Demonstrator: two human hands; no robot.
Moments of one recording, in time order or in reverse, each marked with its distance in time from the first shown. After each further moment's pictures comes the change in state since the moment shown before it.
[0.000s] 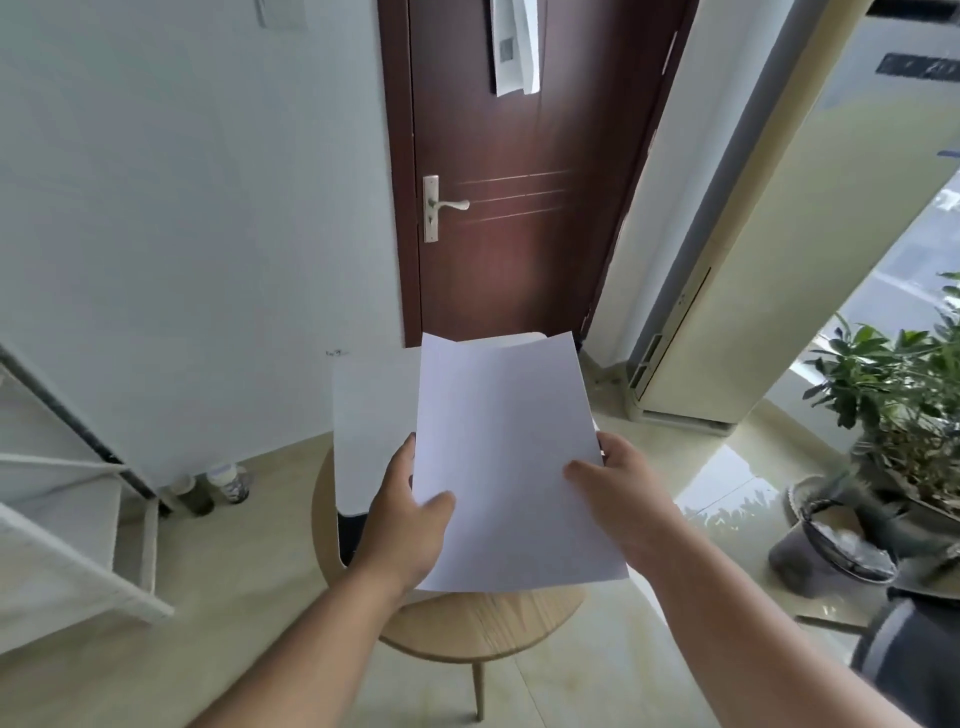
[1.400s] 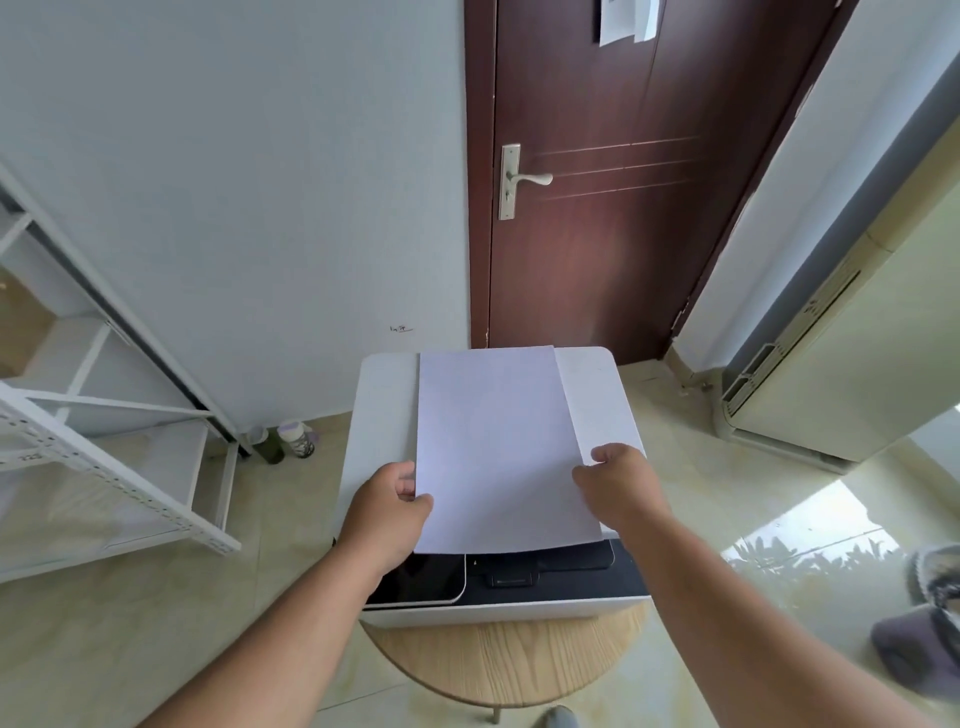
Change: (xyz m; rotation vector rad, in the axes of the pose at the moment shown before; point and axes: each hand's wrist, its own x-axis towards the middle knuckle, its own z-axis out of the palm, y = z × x) left_hand 0.096 -0.024 0.000 0.227 0.252 -0.306; right_hand 0.163 0.004 0.028 -0.374 -0.112 0.051
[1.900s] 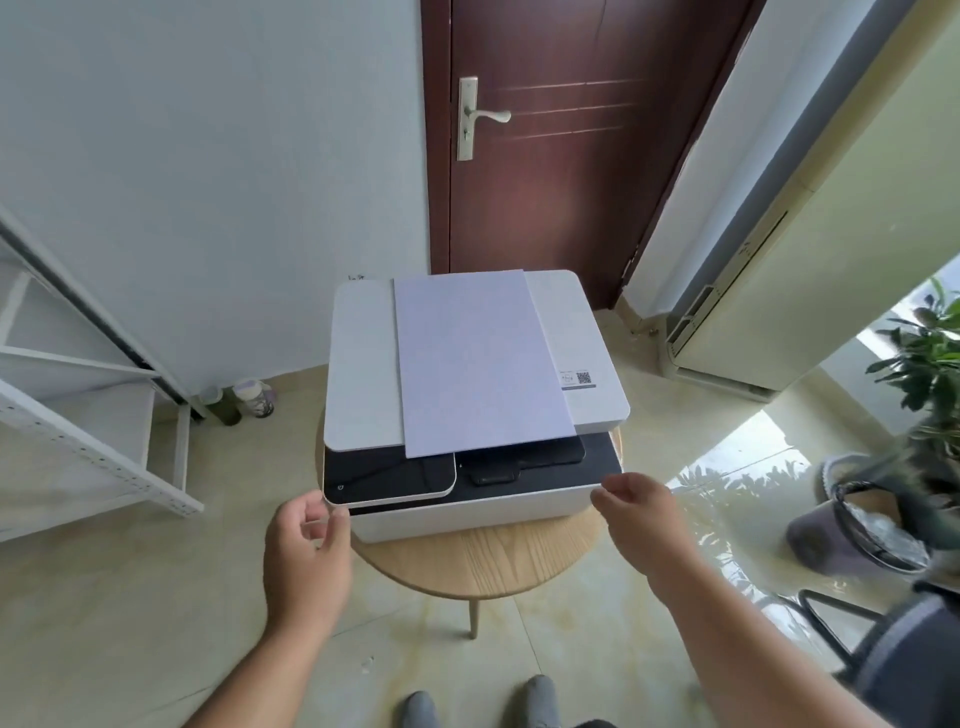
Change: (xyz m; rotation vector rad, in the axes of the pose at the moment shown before) left_hand -0.077 -0.139 -0.012 -0.123 0.369 0.056; right_hand -0.103 0.127 0.012 0.144 0.120 0.074
